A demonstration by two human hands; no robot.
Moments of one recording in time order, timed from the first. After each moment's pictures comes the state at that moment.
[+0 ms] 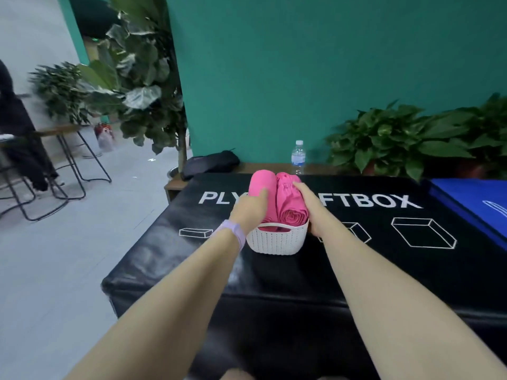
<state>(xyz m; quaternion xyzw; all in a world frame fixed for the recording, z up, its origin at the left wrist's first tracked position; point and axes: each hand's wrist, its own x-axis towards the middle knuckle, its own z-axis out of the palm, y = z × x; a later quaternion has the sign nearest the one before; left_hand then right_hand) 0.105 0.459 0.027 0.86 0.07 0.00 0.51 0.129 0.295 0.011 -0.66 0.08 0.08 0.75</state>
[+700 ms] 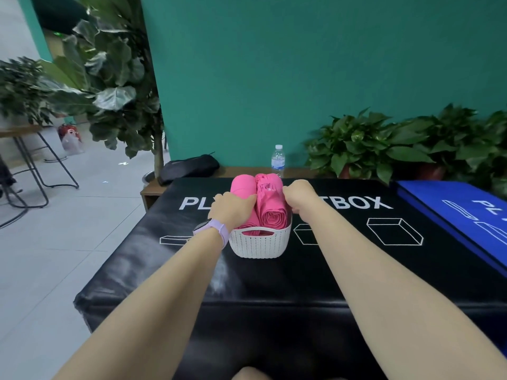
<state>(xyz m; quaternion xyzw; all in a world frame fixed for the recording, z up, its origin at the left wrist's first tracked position) 0.118 0.465 0.038 0.94 0.08 0.04 0.33 0.124 0.298 0.063 -0.85 0.15 -0.06 0.50</state>
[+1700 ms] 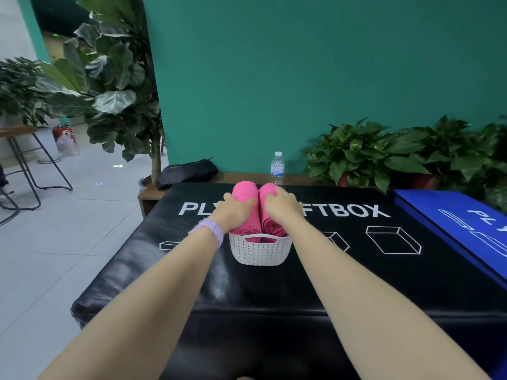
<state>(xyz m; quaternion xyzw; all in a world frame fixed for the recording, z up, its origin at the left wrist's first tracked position) 0.125 0.472 0.045 0.92 0.07 -0.04 0.39 0.111 0.336 0.057 -0.92 0.11 -0.07 0.37</state>
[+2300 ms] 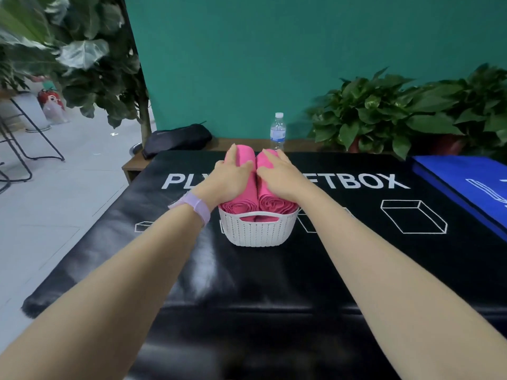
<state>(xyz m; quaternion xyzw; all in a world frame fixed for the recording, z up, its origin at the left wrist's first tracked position) 0.169 0.461 0.037 0.94 -0.04 0.01 0.34 0.157 0.311 0.042 -0.94 -0.03 0.00 0.33</state>
